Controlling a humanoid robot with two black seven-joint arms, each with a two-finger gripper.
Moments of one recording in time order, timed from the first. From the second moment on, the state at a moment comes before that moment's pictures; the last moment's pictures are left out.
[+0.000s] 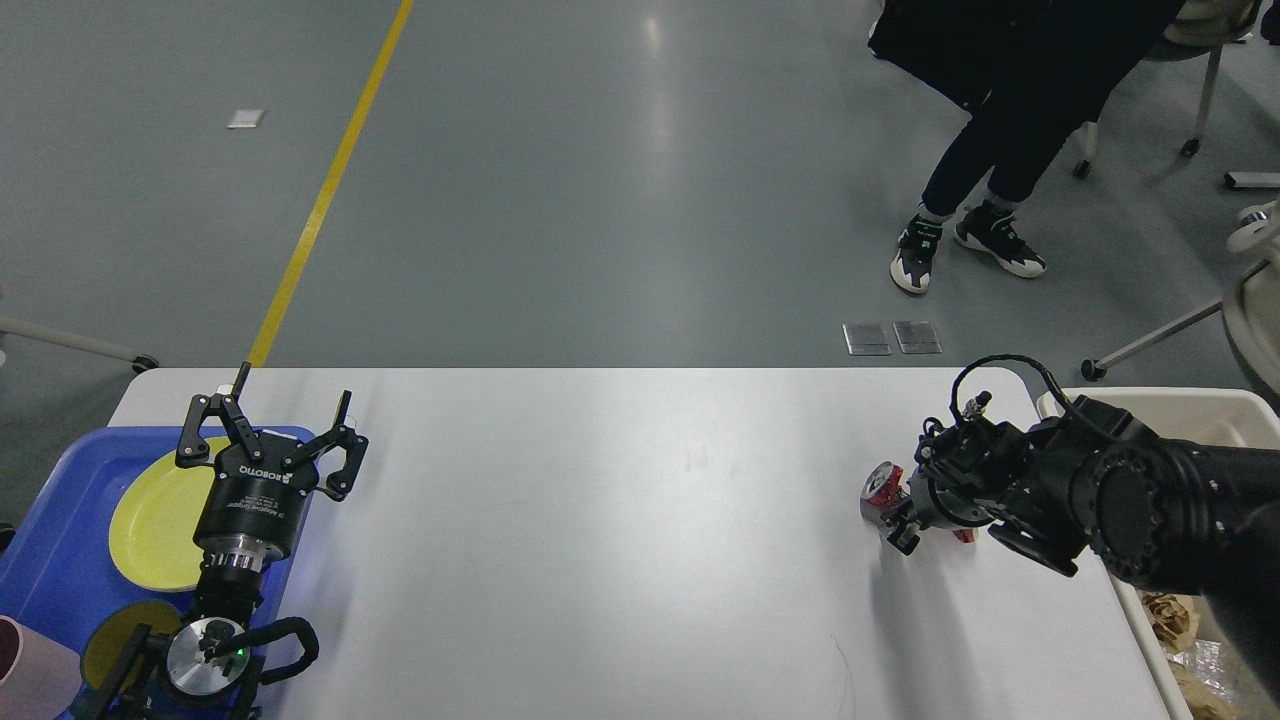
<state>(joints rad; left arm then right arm) -0.17 -0.03 -1.71 -0.90 0.38 -0.61 -0.08 1.14 -0.05 -1.34 0.59 -0.97 0.03 0.22</state>
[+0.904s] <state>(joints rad) -0.17 -0.03 -1.71 -0.90 0.38 -0.61 -0.08 1.14 -0.06 -1.34 0.58 -0.81 0.05 0.17</state>
